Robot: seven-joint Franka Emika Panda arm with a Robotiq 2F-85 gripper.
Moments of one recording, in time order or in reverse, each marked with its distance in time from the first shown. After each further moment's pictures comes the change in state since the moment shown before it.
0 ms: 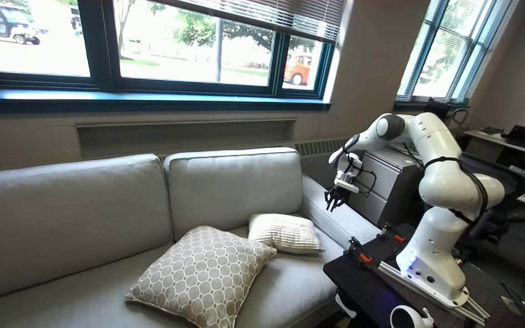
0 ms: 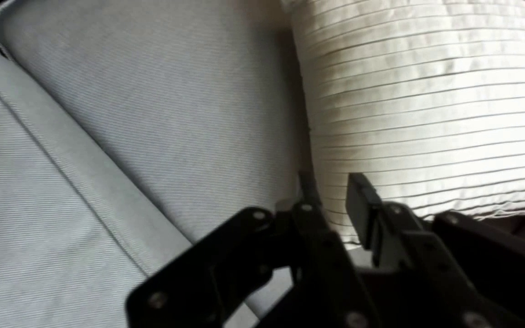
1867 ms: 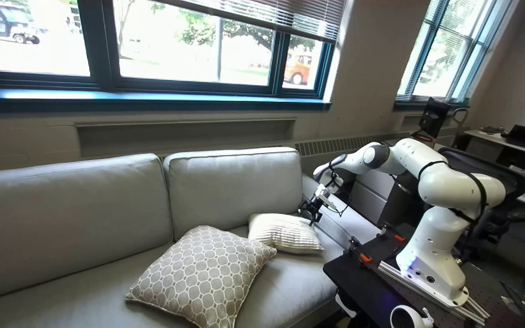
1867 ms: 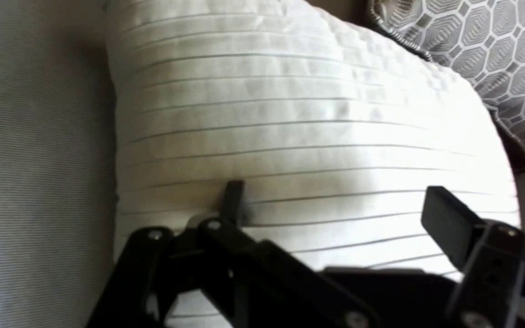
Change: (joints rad) arm -0.031 0.474 0.211 0.540 0.062 -0.258 -0.086
